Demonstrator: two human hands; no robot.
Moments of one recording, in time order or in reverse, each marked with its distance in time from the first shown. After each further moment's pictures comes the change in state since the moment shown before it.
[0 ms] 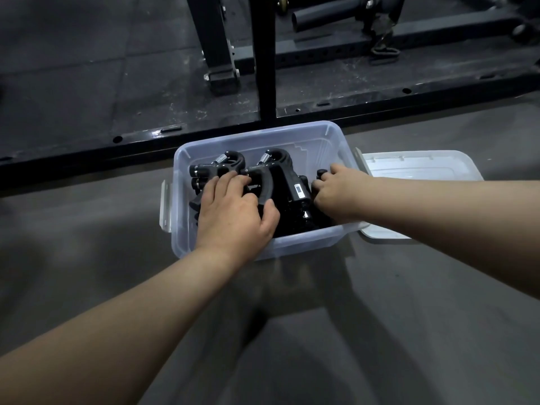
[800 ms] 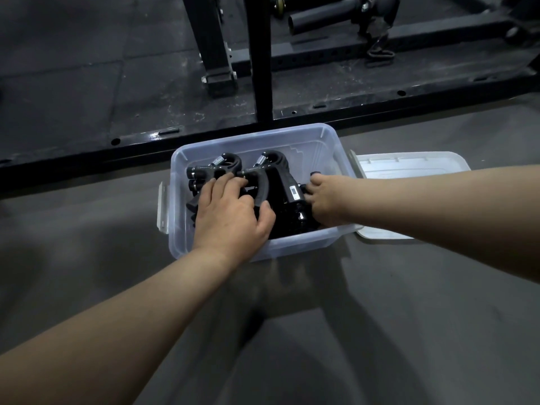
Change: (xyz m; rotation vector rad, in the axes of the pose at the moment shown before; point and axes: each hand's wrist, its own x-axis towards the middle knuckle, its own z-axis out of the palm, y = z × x) left_hand -0.001 0.001 -0.001 -0.003 0.010 0.008; right_hand 0.015 -0.004 0.010 -0.239 -0.013 -0.158
